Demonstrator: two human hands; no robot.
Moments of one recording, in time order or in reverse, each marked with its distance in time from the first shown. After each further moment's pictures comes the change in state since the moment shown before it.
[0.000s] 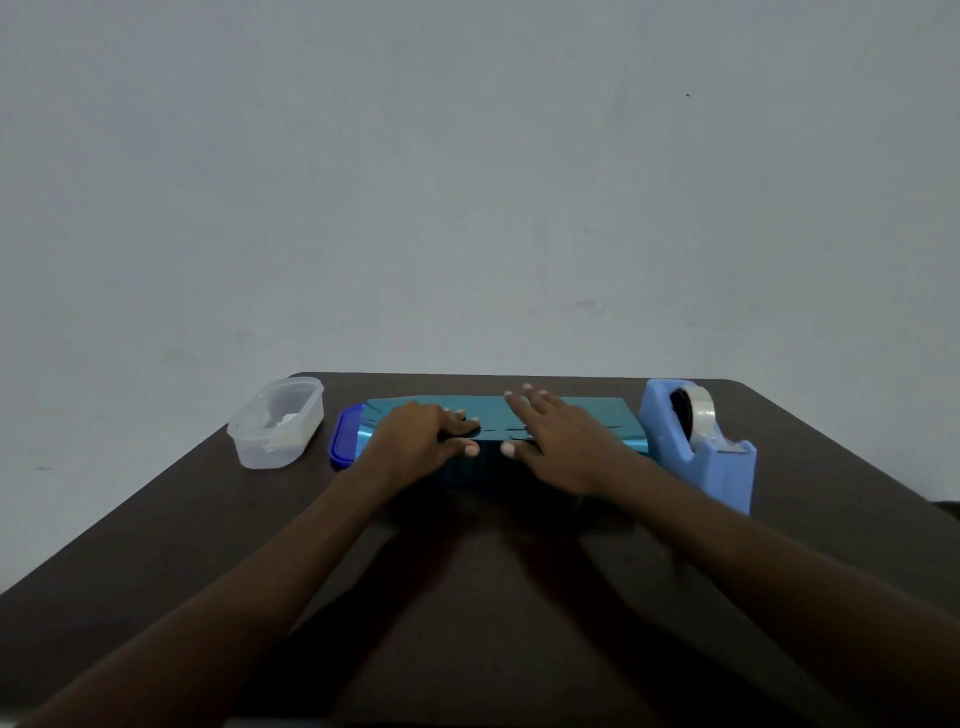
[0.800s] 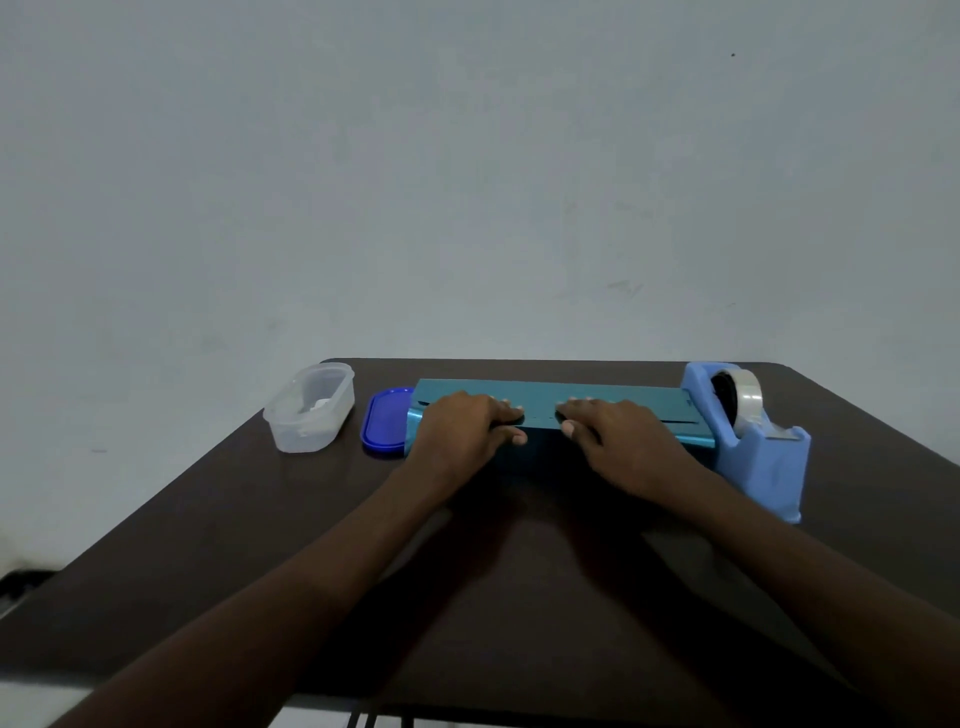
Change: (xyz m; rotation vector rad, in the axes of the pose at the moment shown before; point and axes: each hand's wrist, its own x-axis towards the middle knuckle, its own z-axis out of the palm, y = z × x) left_hand -0.007 0.028 0.008 0.012 0.151 -0.034; right_hand -0.023 0.003 0.004 0.133 0.191 0.041
